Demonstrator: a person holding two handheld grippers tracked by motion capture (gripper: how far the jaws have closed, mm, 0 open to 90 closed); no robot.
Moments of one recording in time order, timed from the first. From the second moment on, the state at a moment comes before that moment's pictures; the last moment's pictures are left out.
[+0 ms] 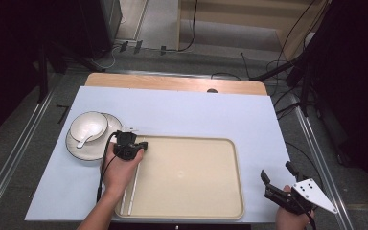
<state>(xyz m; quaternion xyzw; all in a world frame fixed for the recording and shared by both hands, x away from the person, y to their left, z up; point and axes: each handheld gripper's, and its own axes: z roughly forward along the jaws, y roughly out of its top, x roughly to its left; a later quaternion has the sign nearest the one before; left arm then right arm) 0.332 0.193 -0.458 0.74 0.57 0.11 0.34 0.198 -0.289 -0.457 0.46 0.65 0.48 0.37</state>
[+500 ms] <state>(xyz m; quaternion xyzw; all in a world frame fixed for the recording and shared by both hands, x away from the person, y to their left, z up) 0.315 0.204 -0.442 0.73 0.54 0.13 0.40 0.198 -0.288 -0.457 0.46 0.65 0.48 0.37</state>
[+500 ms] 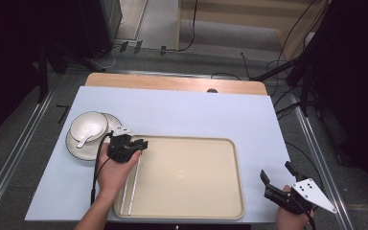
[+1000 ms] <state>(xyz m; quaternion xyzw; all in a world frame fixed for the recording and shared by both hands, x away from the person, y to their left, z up) 0.296 0.221 -0.425 0.75 0.50 0.11 0.42 0.198 -0.288 -0.457 0.46 0.65 0.47 0.37</state>
